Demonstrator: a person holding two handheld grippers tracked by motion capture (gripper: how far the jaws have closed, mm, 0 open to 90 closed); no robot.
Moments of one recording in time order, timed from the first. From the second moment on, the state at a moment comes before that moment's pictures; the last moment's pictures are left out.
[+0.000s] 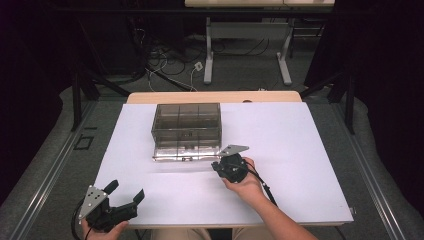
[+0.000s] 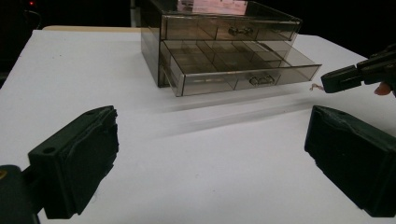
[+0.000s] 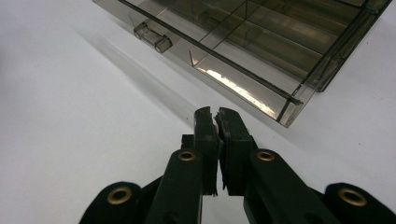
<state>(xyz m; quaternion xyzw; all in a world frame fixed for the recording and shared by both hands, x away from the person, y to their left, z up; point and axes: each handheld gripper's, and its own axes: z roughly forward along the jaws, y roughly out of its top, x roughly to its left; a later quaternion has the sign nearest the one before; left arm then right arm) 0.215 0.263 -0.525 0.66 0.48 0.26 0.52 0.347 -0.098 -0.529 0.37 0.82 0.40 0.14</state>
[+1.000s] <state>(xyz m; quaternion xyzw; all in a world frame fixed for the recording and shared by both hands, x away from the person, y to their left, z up) 0.215 0.262 -0.525 0.66 0.48 0.25 0.52 0.337 -0.106 -0.509 0.37 0.80 0.45 0.13</state>
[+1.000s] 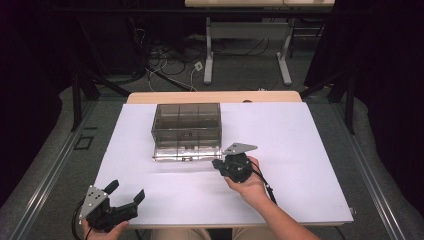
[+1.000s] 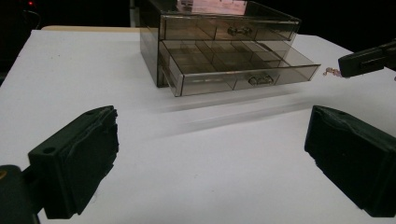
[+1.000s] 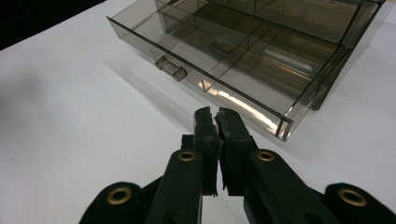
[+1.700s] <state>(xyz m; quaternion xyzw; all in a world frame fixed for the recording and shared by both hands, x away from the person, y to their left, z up) 0.216 0.262 -0.525 0.66 0.48 0.25 0.52 0.333 -0.106 -0.489 0.36 0.80 0.46 0.14</state>
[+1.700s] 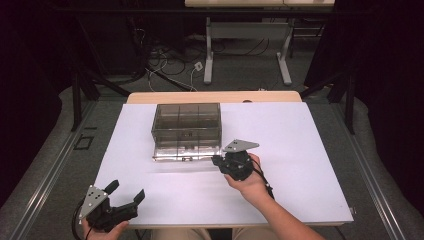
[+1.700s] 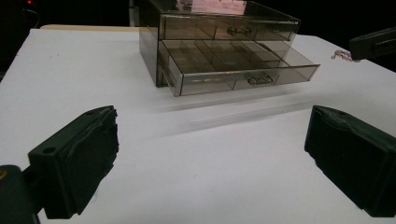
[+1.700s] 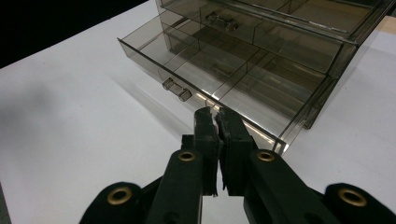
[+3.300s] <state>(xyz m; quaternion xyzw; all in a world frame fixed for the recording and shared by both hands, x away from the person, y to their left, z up) 0.216 0.262 -0.526 0.66 0.48 0.25 0.52 0.368 -0.085 -0.483 0.38 0.81 0.42 0.17</state>
